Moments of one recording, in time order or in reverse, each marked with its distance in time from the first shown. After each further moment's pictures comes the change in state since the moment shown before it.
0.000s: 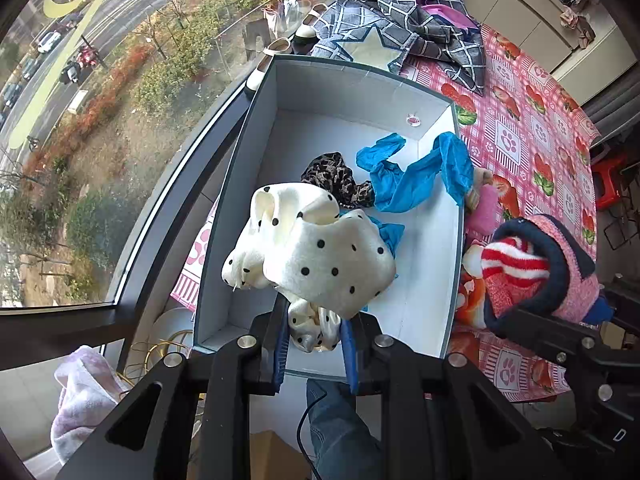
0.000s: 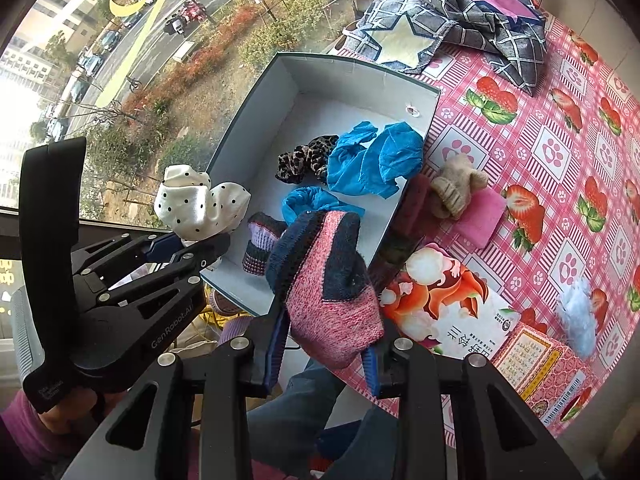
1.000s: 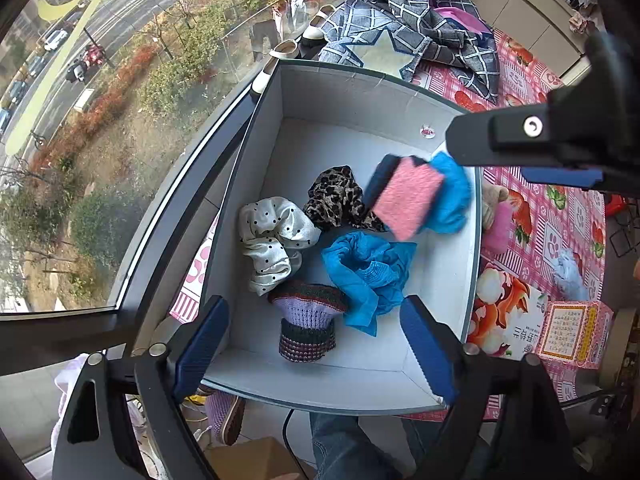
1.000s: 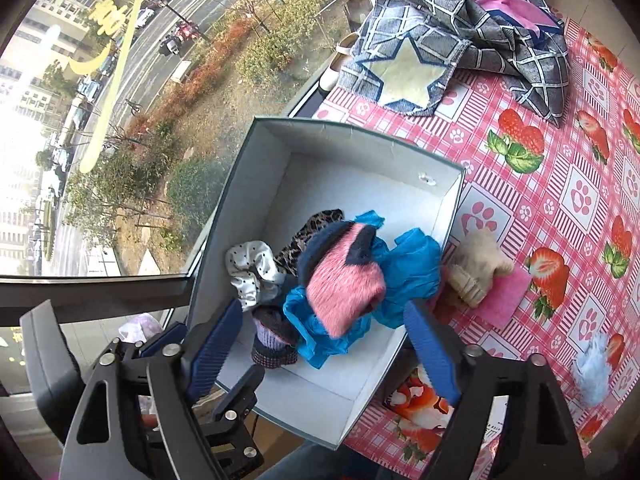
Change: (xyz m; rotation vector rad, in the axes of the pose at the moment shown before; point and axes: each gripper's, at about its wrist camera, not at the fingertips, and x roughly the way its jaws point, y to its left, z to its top) left arm 0.015 0.003 0.020 -0.016 -0.004 0.017; right arm 0.024 -0.011 0.099 0.077 -0.040 0.074
